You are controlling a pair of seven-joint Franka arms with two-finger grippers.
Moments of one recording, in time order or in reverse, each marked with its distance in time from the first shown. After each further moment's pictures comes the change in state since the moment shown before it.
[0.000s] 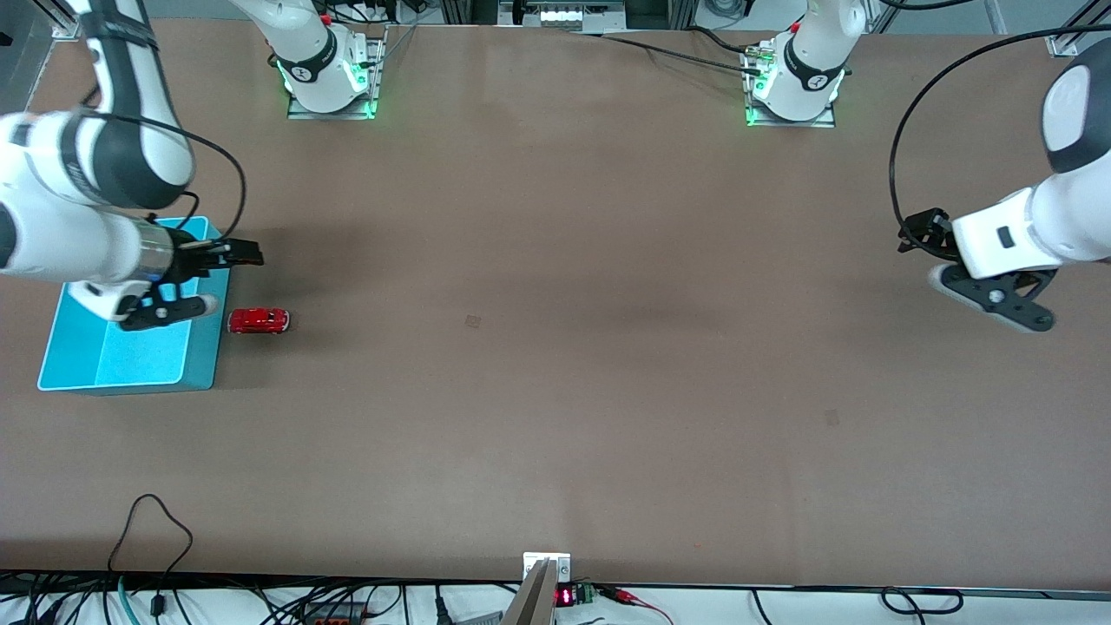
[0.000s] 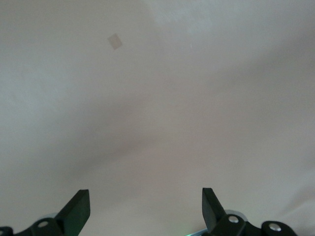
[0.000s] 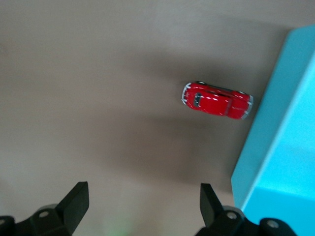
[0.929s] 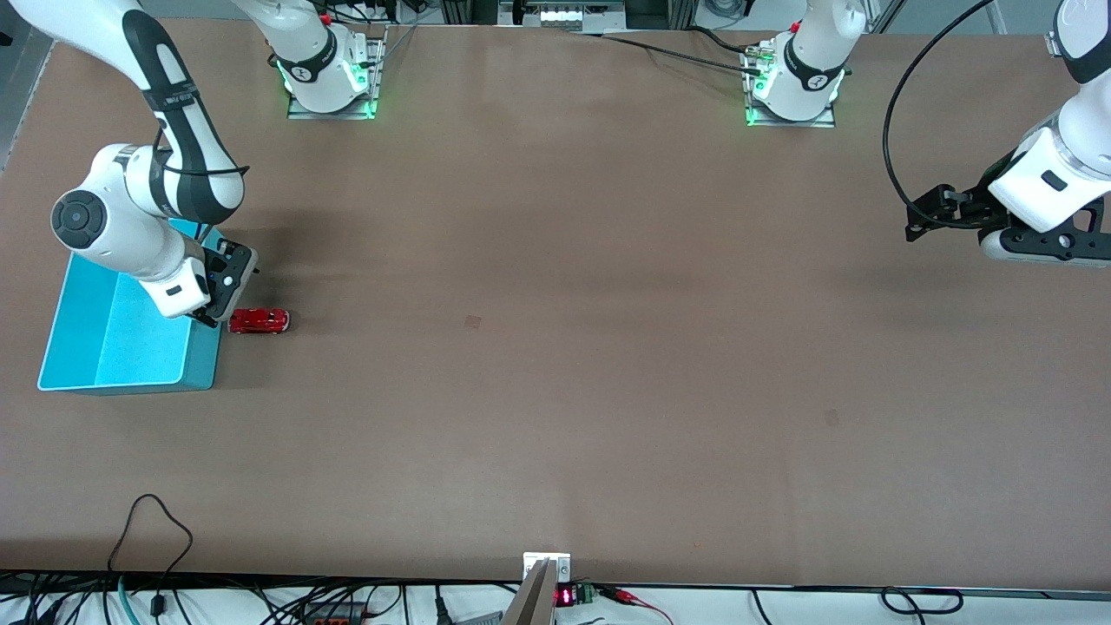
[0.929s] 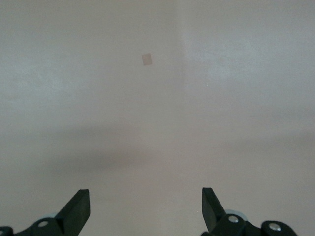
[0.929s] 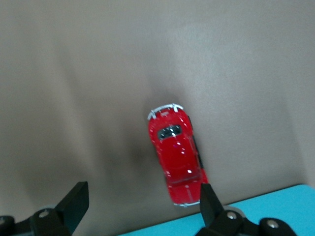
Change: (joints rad) left arm -0.122 -0.210 0.122 -0.213 0.005 0.180 -0.237; right arm -0.113 0.060 -0.006 -0.342 -0.088 0.664 -1.109
